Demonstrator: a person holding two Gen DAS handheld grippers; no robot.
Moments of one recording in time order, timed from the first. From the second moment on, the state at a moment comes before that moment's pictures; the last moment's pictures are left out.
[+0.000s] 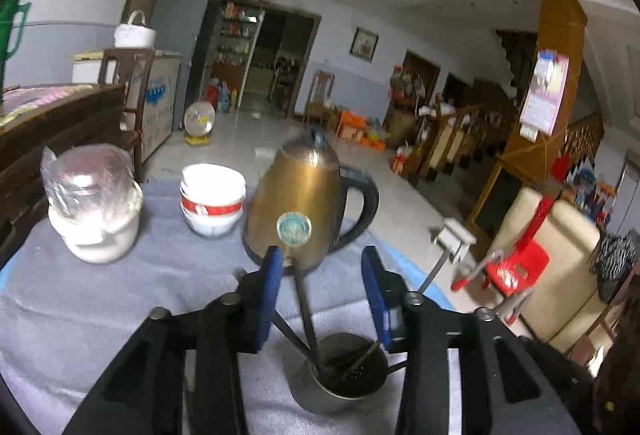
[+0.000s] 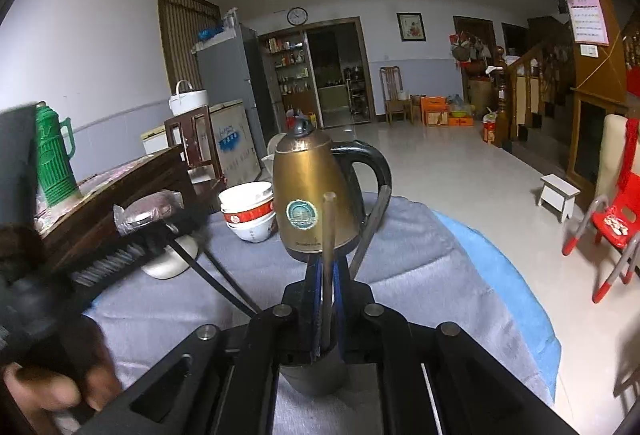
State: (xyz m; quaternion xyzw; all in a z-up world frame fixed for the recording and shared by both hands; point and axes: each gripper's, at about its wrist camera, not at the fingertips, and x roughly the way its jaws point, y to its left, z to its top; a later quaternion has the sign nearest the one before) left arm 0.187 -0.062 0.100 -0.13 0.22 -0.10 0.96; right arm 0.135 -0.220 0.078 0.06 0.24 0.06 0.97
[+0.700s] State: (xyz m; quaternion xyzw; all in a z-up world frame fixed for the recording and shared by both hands) left arm 0.040 0.068 -0.011 -0.11 0.34 0.08 0.93; right arm 0.017 -0.186 -0.006 0.02 0.37 0.10 0.92
